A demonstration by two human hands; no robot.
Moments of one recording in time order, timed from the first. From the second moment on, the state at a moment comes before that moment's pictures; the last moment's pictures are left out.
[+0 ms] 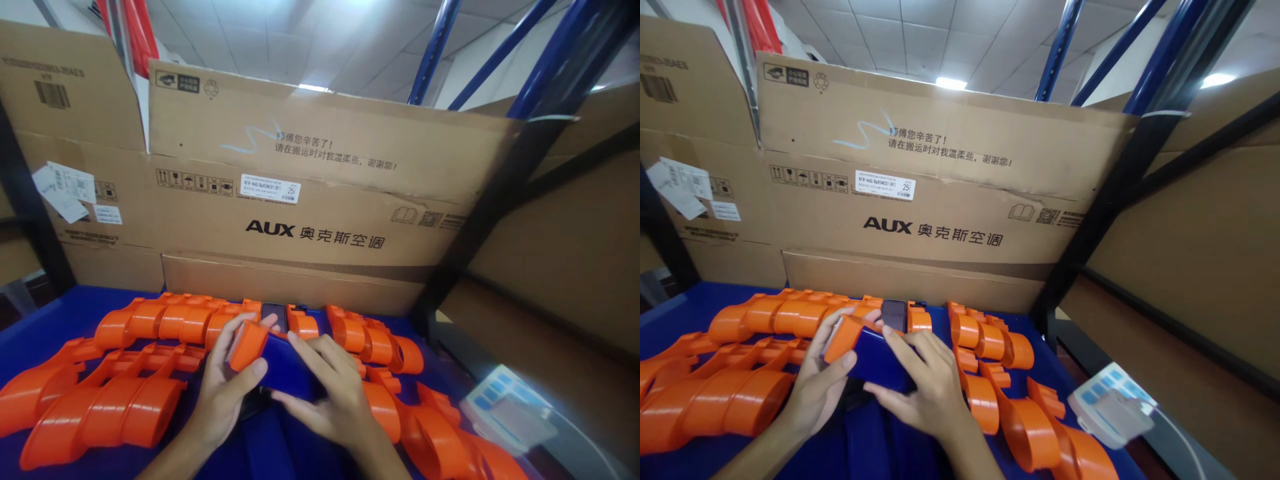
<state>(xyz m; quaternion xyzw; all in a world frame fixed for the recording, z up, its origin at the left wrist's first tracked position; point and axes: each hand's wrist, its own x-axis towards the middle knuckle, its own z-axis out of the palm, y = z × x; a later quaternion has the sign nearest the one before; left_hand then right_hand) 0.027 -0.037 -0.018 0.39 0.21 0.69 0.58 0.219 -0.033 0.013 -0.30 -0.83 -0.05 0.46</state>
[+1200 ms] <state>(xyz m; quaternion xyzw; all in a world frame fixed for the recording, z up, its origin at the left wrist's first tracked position) 0.011 -0.052 -0.008 0.56 0.20 0.59 0.55 0.214 -0.043 0.024 -0.24 -0.81 0.23 0.48</state>
